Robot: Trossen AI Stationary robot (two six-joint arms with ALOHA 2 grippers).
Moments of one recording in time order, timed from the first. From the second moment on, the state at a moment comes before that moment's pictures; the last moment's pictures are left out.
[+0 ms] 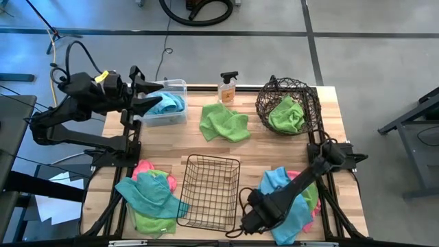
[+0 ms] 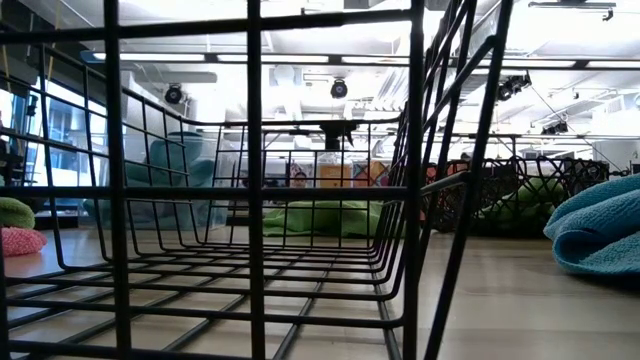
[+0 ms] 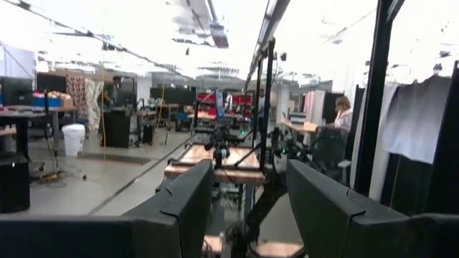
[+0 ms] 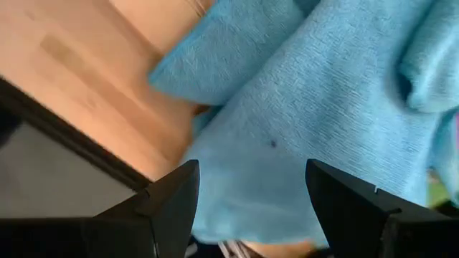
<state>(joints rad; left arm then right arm) 0.10 0.81 1.22 -0.15 0.02 -0.06 0.68 2.07 1.80 -1.40 -0.14 1.37</state>
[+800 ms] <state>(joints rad) 0.10 0.81 1.22 -0.06 0.01 -0.06 0.70 2.07 1.56 -1.23 -0.10 1.54</state>
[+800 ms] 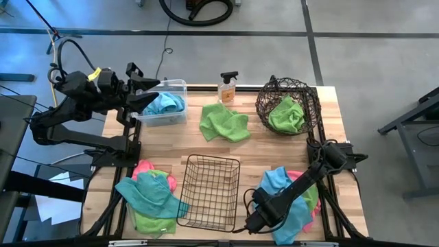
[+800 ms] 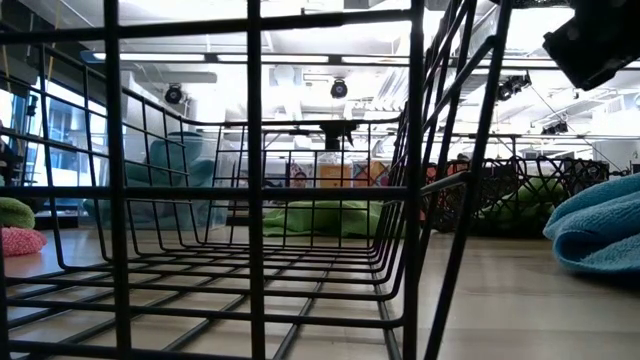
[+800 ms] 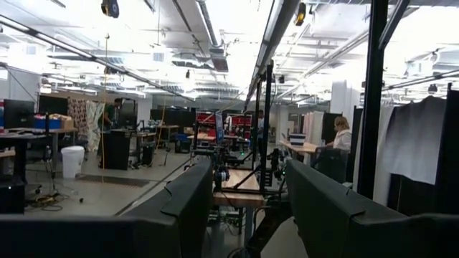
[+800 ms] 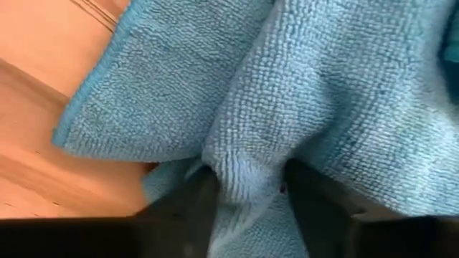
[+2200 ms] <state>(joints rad) 0.10 0.81 1.22 -0.03 0.01 -0.03 0.56 1.82 2.13 -1.36 0.46 0.81</state>
